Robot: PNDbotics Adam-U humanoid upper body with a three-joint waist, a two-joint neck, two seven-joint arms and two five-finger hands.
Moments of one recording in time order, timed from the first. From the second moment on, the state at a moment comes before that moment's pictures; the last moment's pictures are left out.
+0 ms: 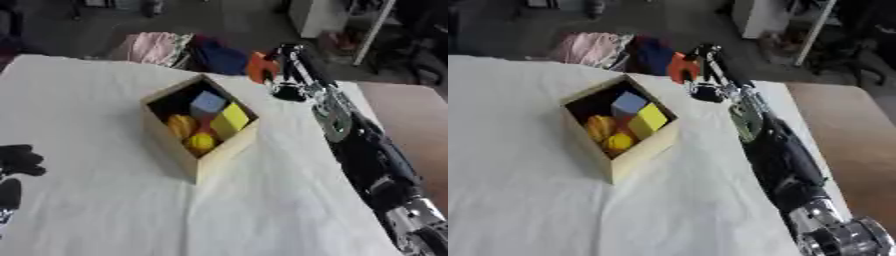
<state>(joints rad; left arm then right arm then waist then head) -0.24 0.38 -0.15 -1.98 -0.04 -0.09 -0.22 -0.93 -0.41 -0.04 -0.91 0.75 -0.50 -0.04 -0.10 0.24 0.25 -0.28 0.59</state>
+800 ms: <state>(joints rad) -0.23 0.38 -0.15 -1.98 -0.04 -0.08 -0.23 -0.92 -0.36 0.13 -1.08 0.63 -0.74 0.40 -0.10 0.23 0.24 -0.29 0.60</state>
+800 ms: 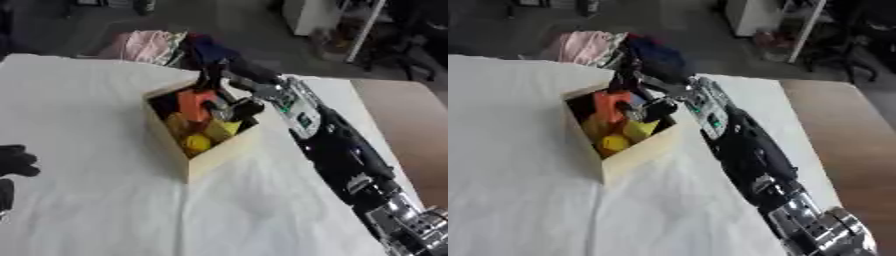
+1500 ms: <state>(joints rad) -0.17 0.38 -0.14 -1.98 -0.04 -0.07 -0.22 -0.83 -0.43 0.12 -1.36 0.36 -0.70 0.41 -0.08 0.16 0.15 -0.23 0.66</state>
